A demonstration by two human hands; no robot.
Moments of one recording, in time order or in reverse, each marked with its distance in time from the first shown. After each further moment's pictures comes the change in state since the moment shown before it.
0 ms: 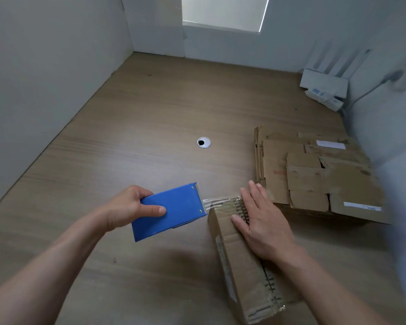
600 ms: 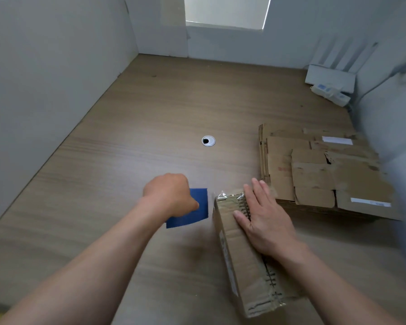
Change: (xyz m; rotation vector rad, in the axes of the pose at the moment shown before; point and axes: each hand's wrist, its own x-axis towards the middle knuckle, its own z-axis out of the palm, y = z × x) left_hand 0.021 0.082 0.055 0.833 0.239 -0.189; right_hand -0.004 -0.010 -0.003 0.009 0.027 0.019
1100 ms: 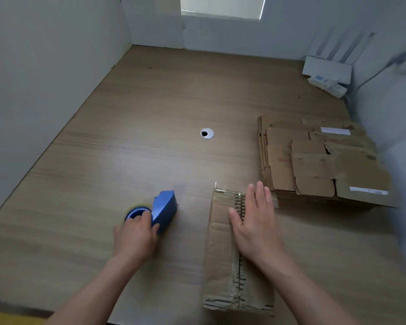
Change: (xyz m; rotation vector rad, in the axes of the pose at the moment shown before) left_hand -0.023 -0.102 0.146 -0.008 0.192 -0.126; right_hand -0.026 -0.050 0.020 0.216 0.132 0.231
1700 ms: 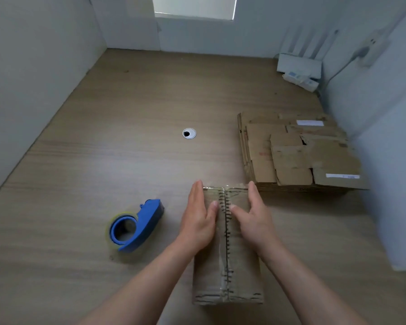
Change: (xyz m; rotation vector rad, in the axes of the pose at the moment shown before) left_hand -0.023 0.155 -0.038 -0.897 -0.141 0.286; right_hand 0.000 0.027 -0.004 0.683 -0.009 0.224
